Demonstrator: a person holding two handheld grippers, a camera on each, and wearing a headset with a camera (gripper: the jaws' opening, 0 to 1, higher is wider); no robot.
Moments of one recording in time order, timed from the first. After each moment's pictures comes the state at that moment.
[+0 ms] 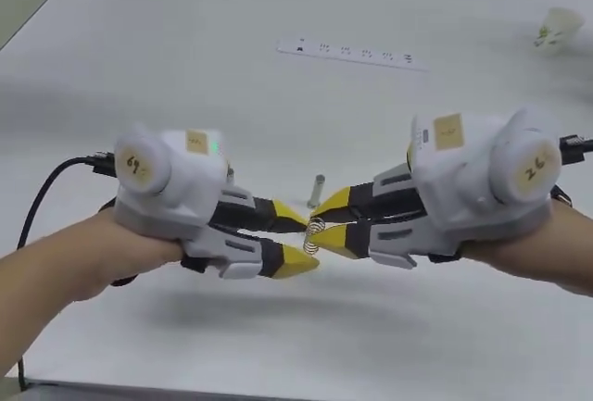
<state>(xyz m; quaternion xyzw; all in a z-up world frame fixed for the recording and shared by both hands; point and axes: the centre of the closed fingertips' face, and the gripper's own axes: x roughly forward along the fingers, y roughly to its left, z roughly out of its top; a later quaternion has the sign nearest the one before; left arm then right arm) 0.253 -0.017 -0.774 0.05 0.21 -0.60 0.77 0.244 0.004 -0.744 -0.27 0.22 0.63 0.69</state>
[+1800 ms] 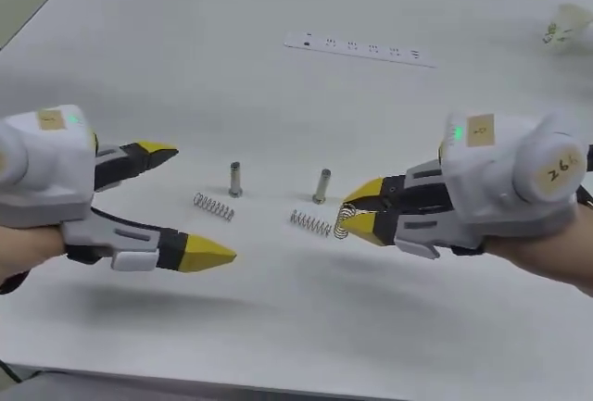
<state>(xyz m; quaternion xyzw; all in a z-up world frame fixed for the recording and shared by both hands) 0.282 0.100 -0.771 0.02 0.20 -0.44 0.87 0.264 -0.023 -0.753 -0.27 0.23 0.59 0.73</state>
